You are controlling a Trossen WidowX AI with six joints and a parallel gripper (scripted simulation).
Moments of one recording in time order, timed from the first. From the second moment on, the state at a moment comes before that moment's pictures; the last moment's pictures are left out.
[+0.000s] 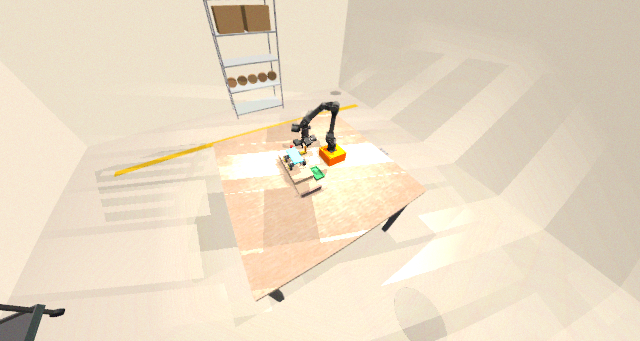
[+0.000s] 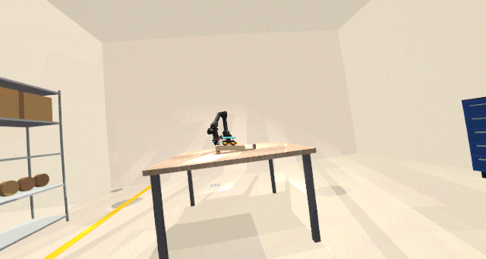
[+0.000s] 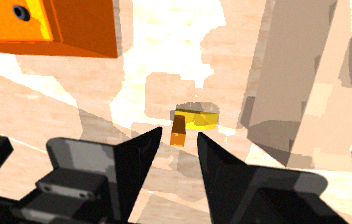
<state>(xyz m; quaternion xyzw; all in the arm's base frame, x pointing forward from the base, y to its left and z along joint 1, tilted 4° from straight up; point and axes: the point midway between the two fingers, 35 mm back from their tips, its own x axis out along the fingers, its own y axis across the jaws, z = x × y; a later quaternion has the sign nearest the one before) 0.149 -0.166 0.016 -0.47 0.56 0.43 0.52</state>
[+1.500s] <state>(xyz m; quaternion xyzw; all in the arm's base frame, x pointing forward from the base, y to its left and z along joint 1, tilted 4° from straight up) 0.148 -0.162 0.031 -0.47 0.56 0.44 0.52</state>
